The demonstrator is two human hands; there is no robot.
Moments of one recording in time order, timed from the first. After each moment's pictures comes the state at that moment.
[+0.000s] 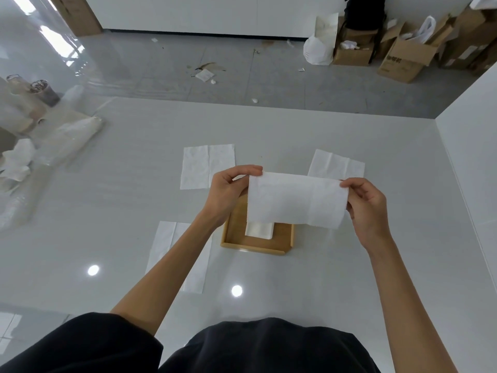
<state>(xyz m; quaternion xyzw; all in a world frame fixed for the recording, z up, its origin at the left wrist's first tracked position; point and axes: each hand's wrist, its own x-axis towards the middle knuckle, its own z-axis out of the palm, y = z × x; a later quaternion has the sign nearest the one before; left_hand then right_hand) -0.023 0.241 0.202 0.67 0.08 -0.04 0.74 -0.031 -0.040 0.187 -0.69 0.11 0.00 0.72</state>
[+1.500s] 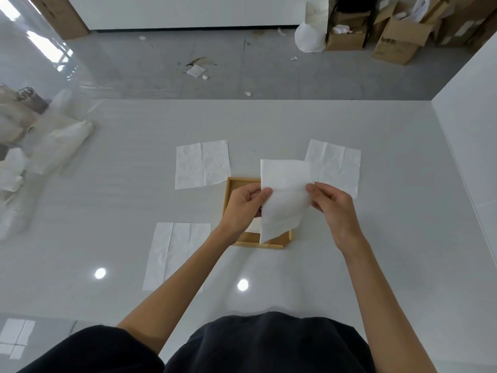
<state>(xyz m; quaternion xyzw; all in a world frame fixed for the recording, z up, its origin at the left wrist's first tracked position) -0.047 0.199 0.186 0.70 0.09 -0.15 0.69 -0.045 -0.003 0.178 -0.69 0.17 0.08 0.70</state>
